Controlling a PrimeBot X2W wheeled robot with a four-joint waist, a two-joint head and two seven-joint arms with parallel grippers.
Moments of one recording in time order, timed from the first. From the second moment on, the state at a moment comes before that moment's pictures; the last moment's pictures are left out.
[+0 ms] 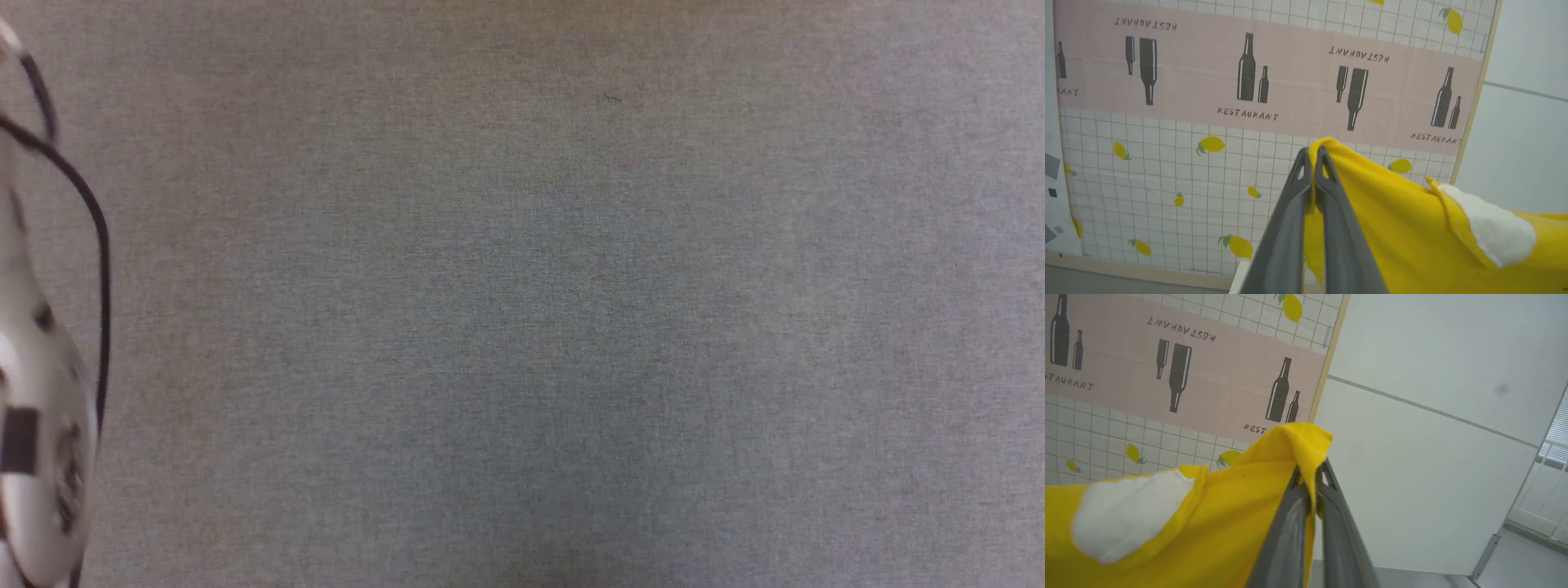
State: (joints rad) left arm -1.41 0.32 -0.06 0.47 -0.42 -0.02 -0.07; right arm -1.49 -0.29 -0.18 0.51 -0.14 0.13 0.06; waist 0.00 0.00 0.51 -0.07
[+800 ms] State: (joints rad) left arm -0.20 0.33 -0.14 0.19 -0.65 -0.05 0.33; right arm -0.29 -0.37 -0.15 0.17 0.37 0.13 0.48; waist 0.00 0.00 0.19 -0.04
